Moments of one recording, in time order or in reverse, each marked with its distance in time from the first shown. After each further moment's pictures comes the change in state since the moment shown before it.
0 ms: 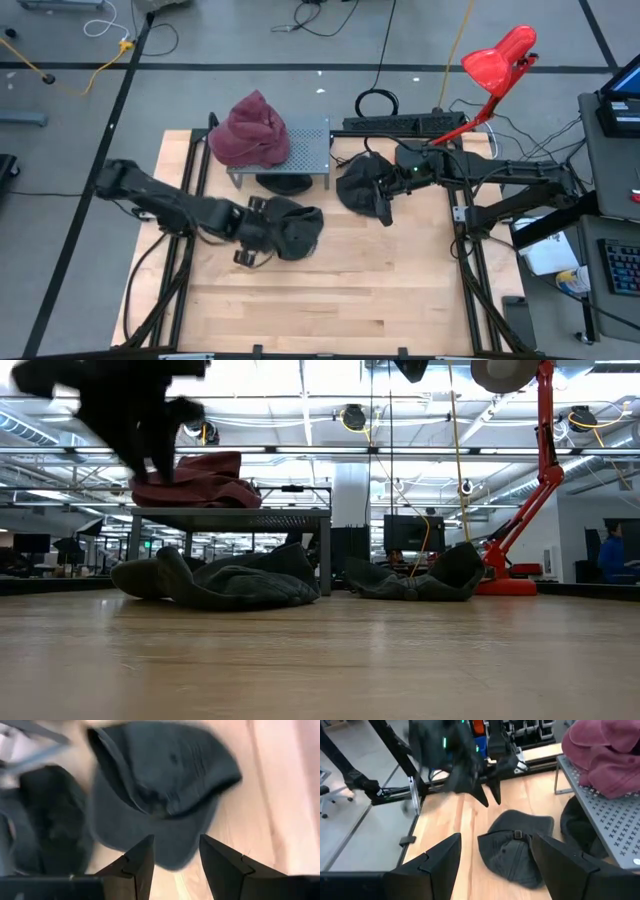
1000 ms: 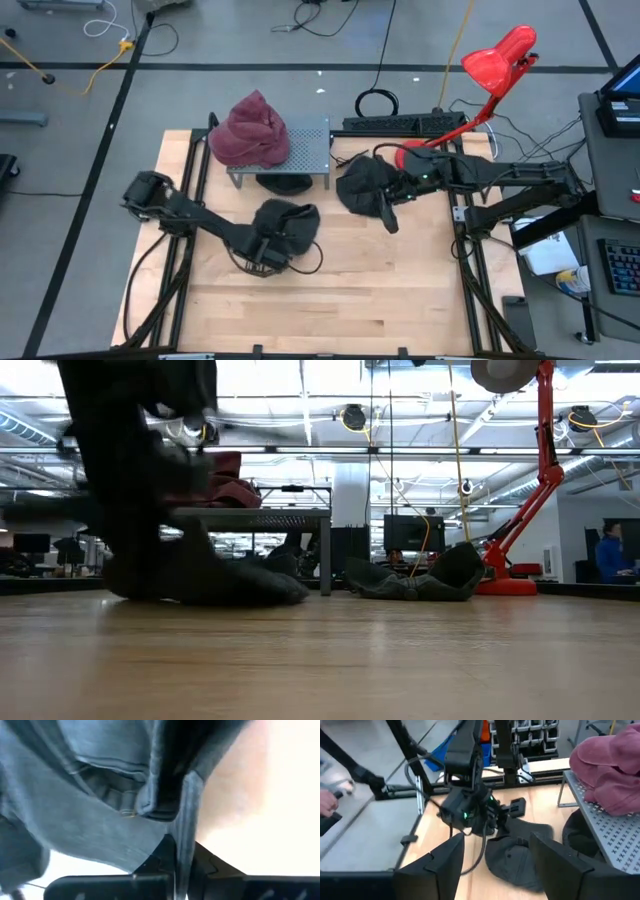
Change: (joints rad) left arm -0.054 0.338 -0.118 0.122 -0.073 -0.179; right arm 0.066 -0.026 -0.002 0.008 0.054 -0.068
